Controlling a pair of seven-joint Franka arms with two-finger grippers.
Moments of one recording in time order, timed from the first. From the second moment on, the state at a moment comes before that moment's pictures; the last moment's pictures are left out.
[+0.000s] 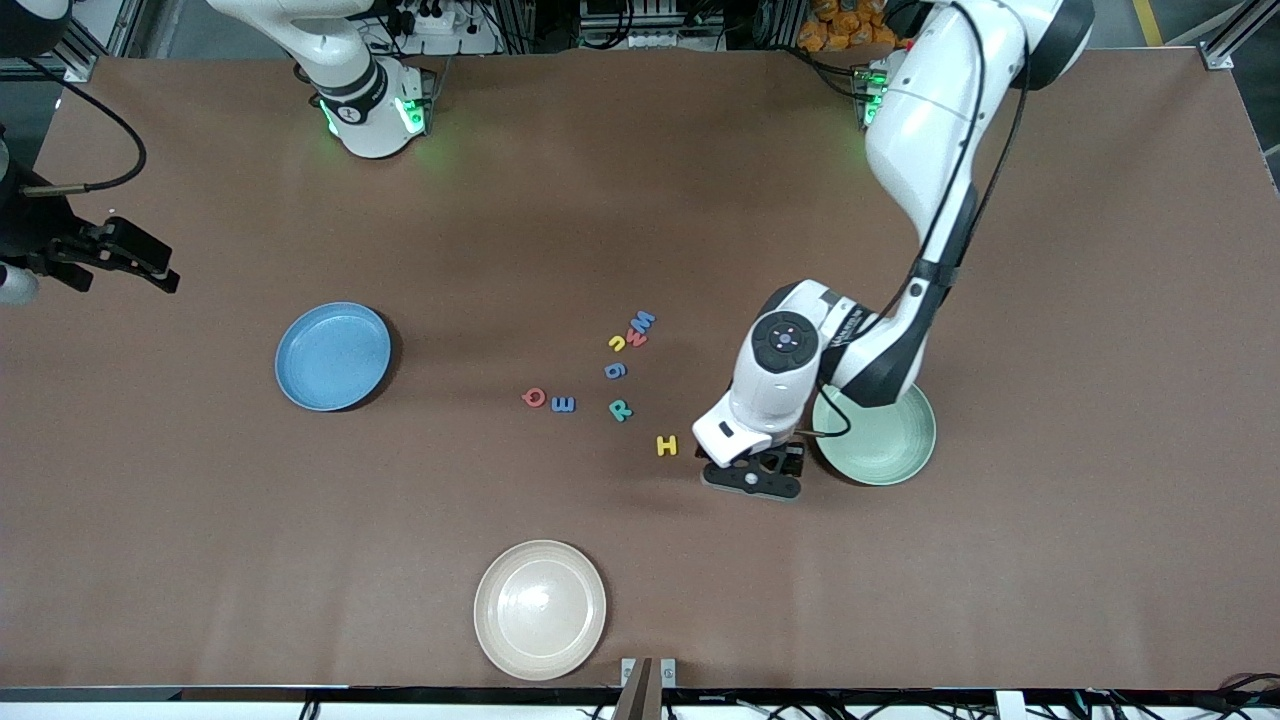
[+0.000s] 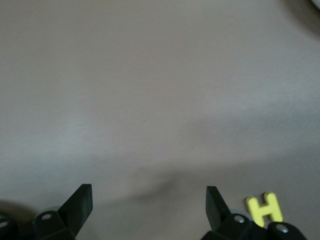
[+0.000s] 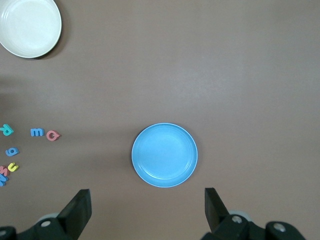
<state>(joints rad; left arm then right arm) -0.51 0.87 -0.04 -1.35 0.23 2.44 -0.47 0.01 -0.01 -0.02 -1.61 0.01 1.65 0.04</state>
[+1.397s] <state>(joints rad) -0.69 1.01 0.04 -1.28 0.25 2.55 -0.90 0.02 -0.01 -0.02 -1.61 0.01 1.65 0.04</state>
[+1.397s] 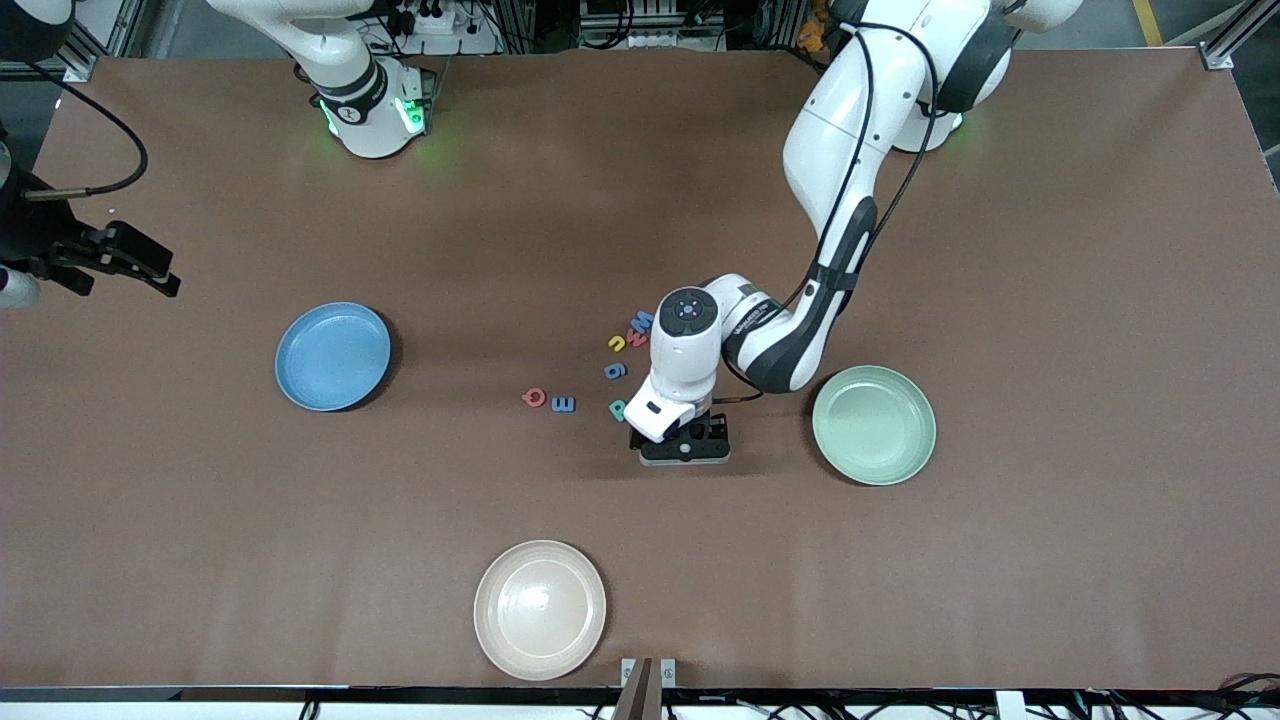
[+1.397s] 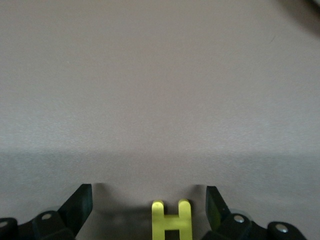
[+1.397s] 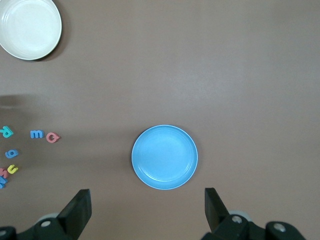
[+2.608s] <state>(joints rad) -0.71 1.01 0.01 -1.25 0.25 2.53 -0.96 0.02 -0.01 -0.02 -1.62 0.01 1.65 0.04</state>
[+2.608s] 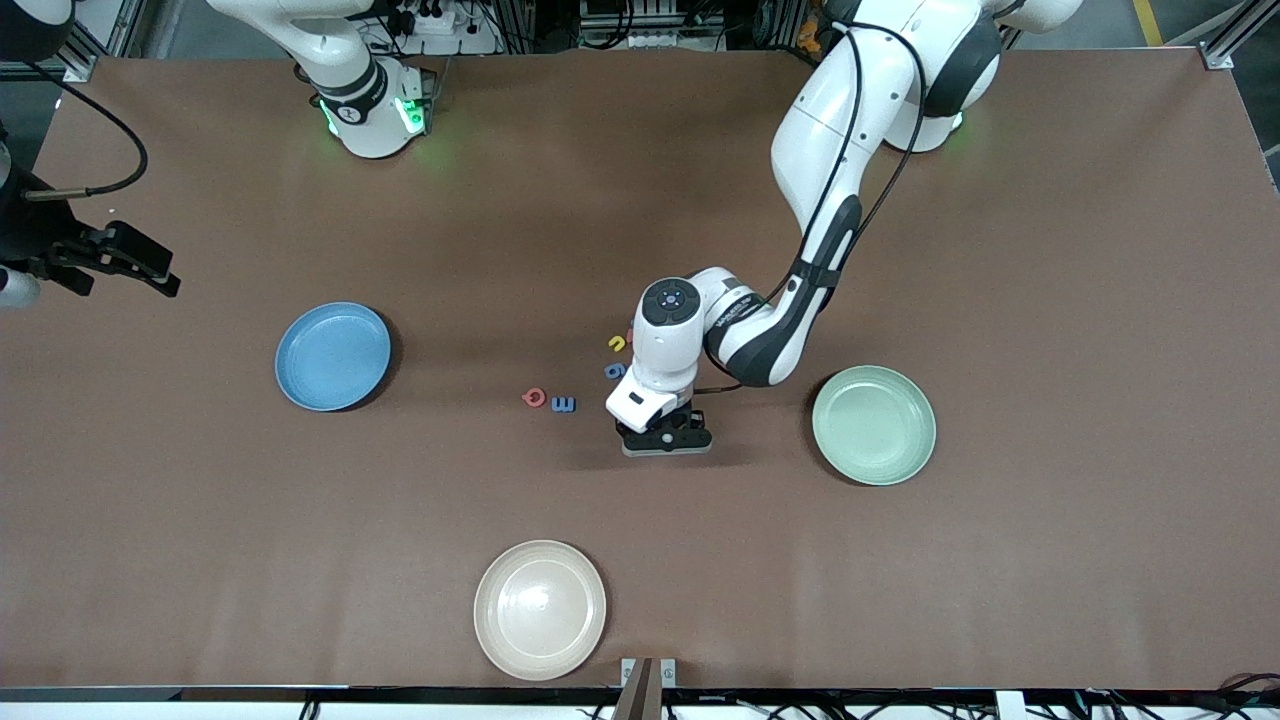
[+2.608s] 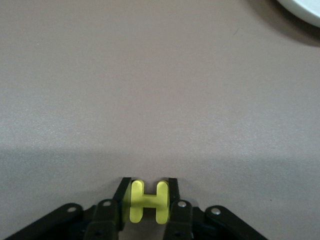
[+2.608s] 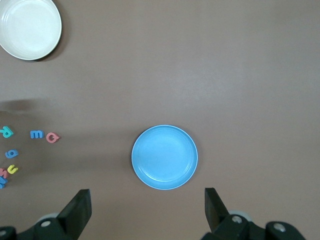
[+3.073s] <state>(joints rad) -0.69 1.00 0.01 -1.24 0.25 2.49 -0.95 0.02 -0.01 -0.02 -1.62 0.01 1.65 0.04</state>
